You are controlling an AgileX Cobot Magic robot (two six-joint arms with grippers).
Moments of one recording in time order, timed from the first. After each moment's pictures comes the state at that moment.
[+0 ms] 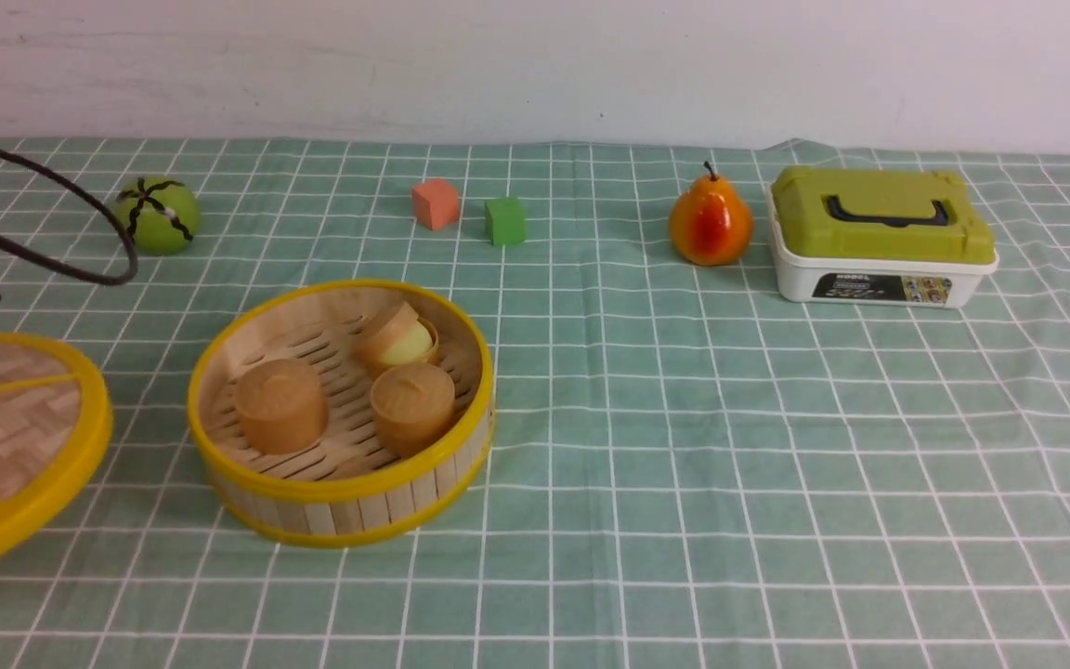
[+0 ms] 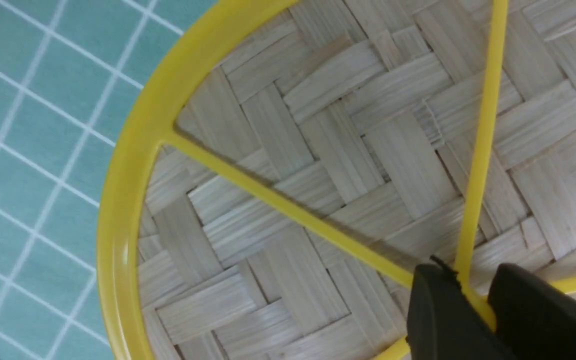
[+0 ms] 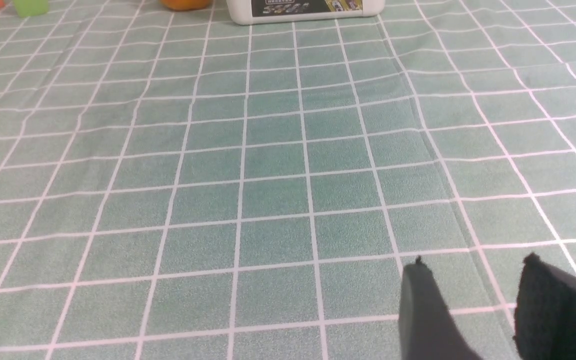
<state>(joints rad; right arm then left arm) -0.03 -0.01 0.02 0.02 0.39 0.13 0.19 1.73 -1.46 0.20 1.16 -0.43</state>
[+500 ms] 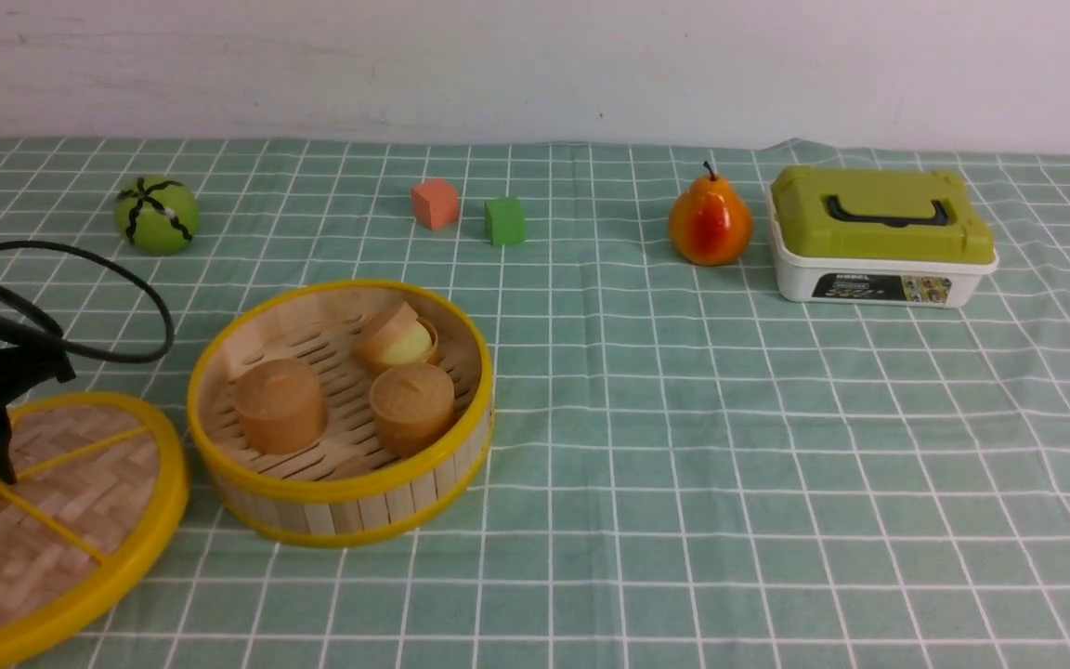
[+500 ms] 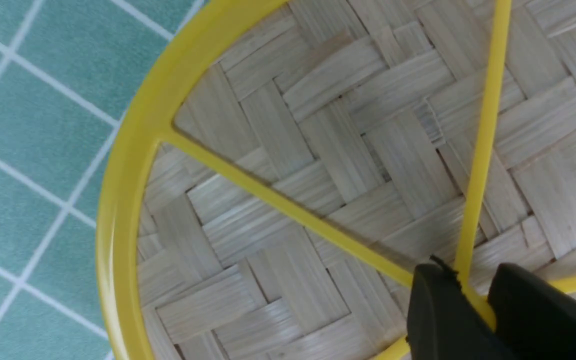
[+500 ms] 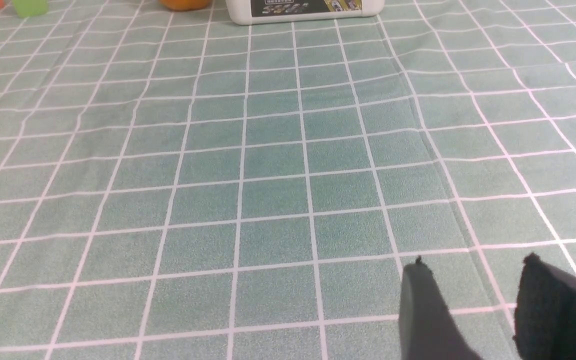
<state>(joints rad) -0.03 -0.01 0.02 0.02 0.39 0.13 0.19 1.75 -1.23 0.07 0.88 -0.49</state>
